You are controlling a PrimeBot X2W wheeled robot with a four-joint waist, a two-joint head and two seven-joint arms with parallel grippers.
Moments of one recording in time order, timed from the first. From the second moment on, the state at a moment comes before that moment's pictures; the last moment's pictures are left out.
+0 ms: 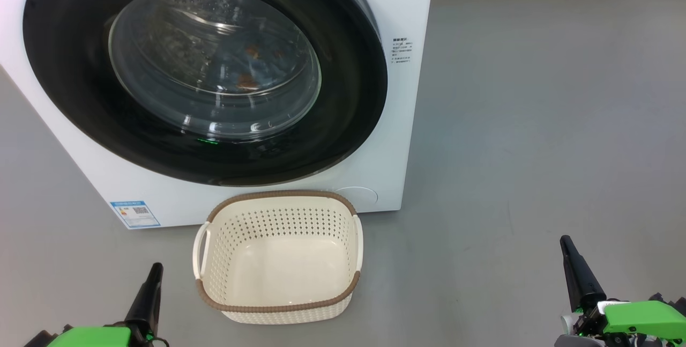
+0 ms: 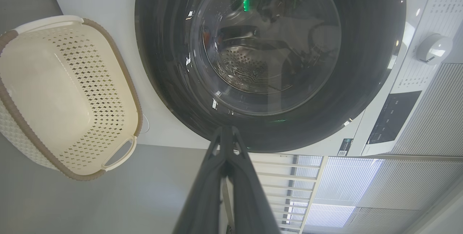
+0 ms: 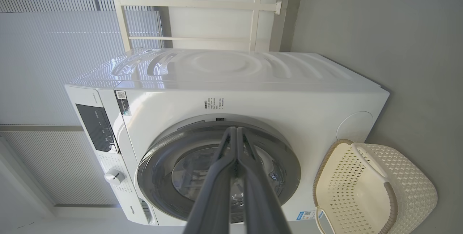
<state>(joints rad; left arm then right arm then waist) -0.07 0.03 0.08 0.26 -1.61 -0.12 0.11 -0.07 -0.05 -0.14 0.27 1.60 0.13 0.11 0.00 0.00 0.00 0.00</state>
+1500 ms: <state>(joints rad) -0.07 0.03 0.08 0.26 -1.61 -0.12 0.11 -0.07 -0.05 -0.14 0.27 1.60 0.13 0.11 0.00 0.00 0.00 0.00</state>
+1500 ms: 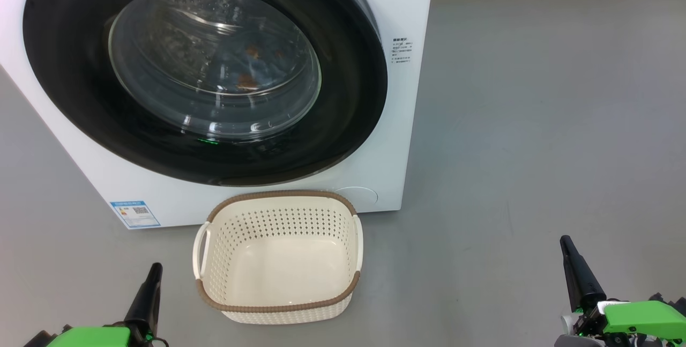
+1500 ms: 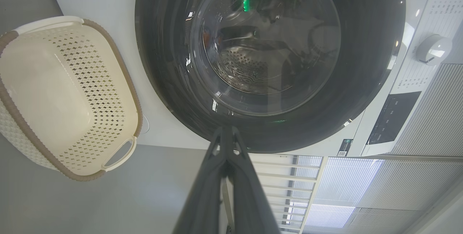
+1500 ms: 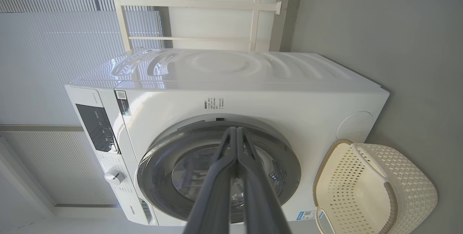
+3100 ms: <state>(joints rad) -0.07 0.03 0.08 0.26 -1.61 -0.12 0.11 -0.07 -0.05 -0.14 0.27 1.60 0.13 0.11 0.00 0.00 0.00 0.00</state>
